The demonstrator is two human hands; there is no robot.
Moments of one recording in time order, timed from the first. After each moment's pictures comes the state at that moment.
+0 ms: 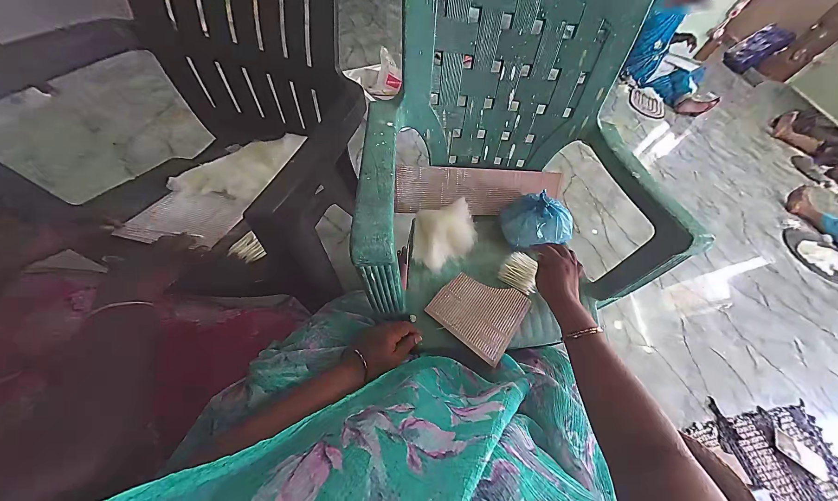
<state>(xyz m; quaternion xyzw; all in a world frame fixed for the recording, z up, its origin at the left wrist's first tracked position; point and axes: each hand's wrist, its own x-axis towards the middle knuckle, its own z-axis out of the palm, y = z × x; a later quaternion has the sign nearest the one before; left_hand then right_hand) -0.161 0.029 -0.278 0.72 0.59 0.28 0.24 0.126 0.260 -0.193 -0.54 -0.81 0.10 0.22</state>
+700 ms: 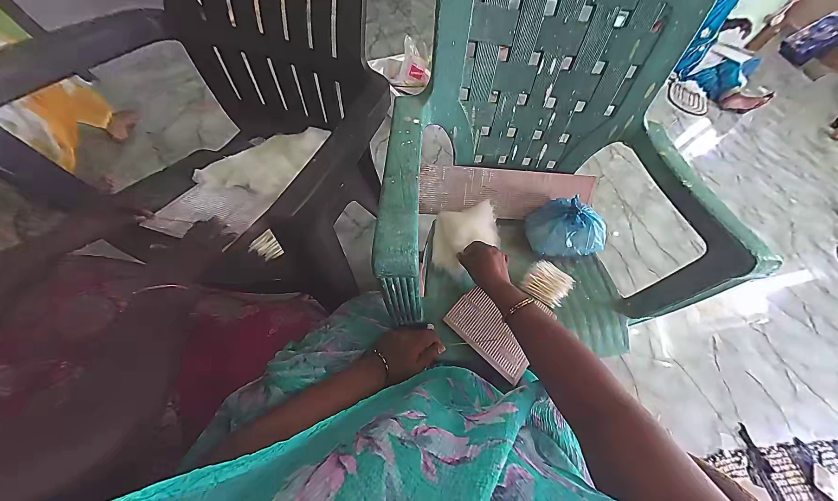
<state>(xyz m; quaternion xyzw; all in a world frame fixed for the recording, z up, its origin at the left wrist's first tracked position) -0.157 0.045 -0.253 0.70 0.61 0.11 0.34 -0.025 0.247 -0.223 -0.49 -0.83 0.24 0.11</state>
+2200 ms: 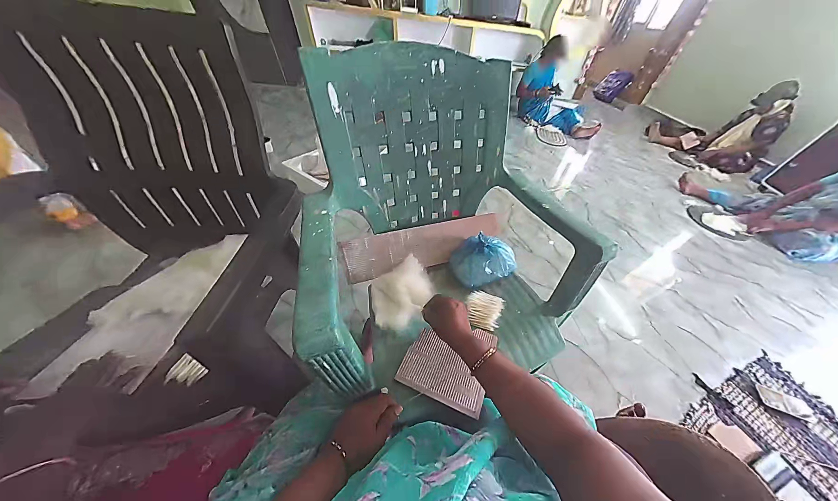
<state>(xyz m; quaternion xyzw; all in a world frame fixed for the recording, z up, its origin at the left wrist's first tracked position) -0.154 0.044 -0.259 0.70 0.64 0.11 0.29 0.018 0.240 -0.196 -0.56 -0.77 0.28 0.12</state>
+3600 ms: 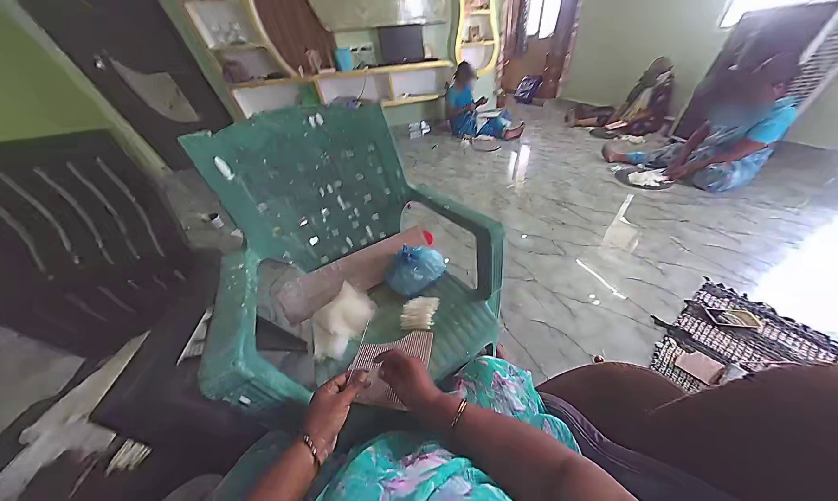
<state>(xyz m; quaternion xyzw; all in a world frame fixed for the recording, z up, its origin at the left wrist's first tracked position) -0.072 0.084 -0.202 0.47 0.68 0.41 0.39 0.096 0.137 -0.242 -0.34 -0.70 0.49 0.39</state>
